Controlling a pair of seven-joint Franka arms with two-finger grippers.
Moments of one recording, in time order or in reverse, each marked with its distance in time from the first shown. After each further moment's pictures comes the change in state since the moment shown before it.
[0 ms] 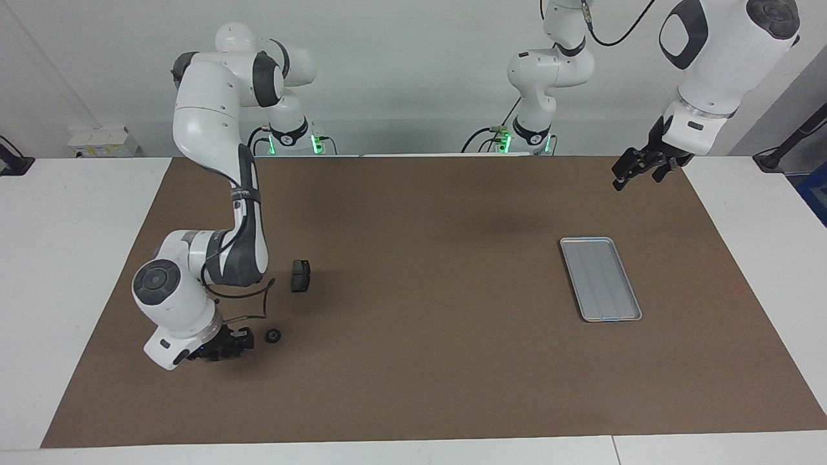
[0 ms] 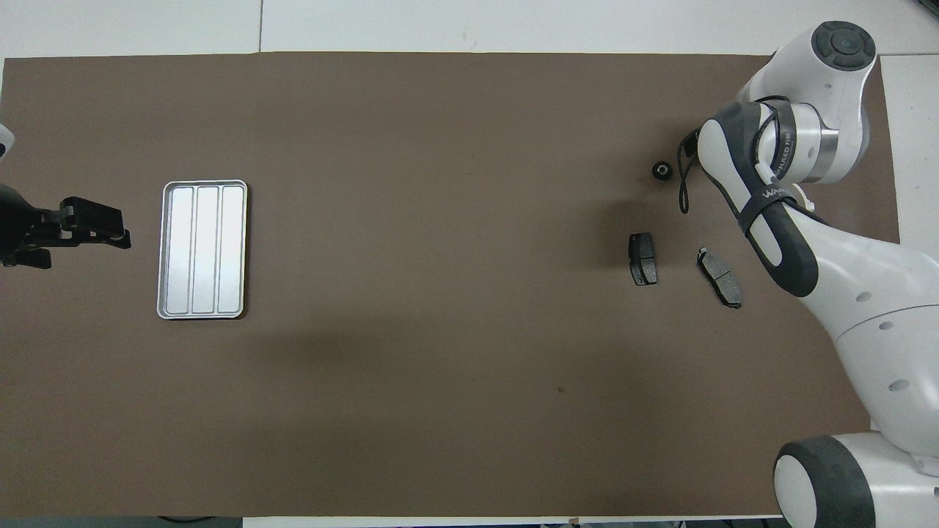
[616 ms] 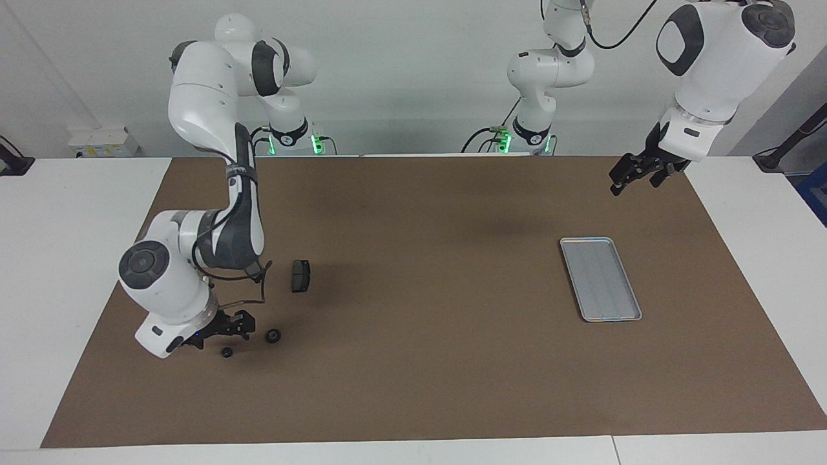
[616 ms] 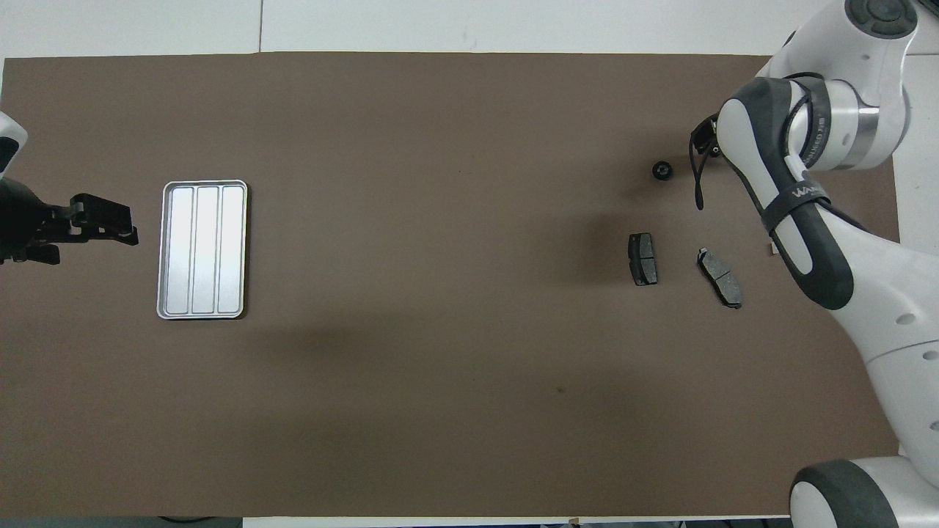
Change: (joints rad) left arm -0.010 0.016 0.004 0.000 0.000 0.013 0.000; right arm 0.006 -0.135 0.010 0.038 0.000 -0.205 0.000
